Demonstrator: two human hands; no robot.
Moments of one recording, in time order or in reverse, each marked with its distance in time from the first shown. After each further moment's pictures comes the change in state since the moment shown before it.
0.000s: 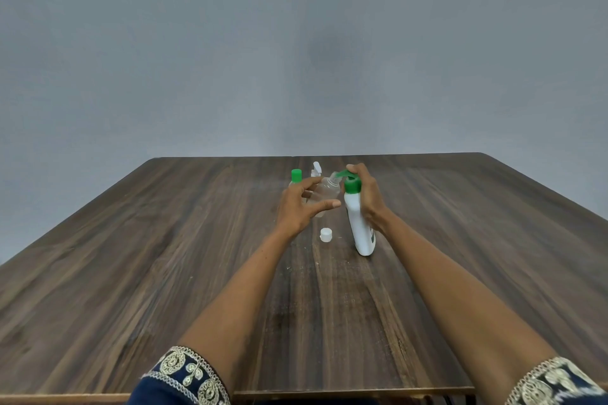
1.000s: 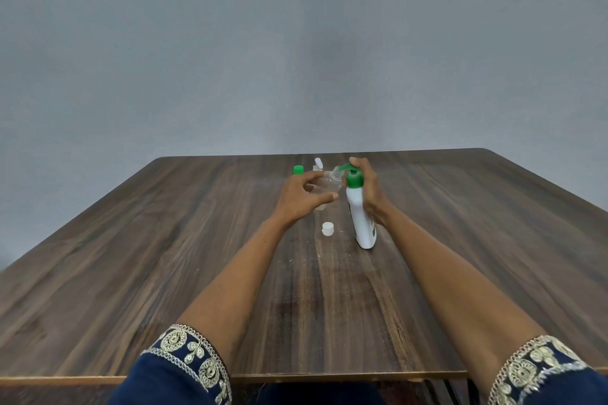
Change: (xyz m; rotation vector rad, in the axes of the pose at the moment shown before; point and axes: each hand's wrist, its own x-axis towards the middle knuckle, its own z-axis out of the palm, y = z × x) left_hand 0.000 0.013 -0.011 0.021 -0.095 -0.021; right_hand 0.008 0.008 -0.006 -0.006 0.003 0.052
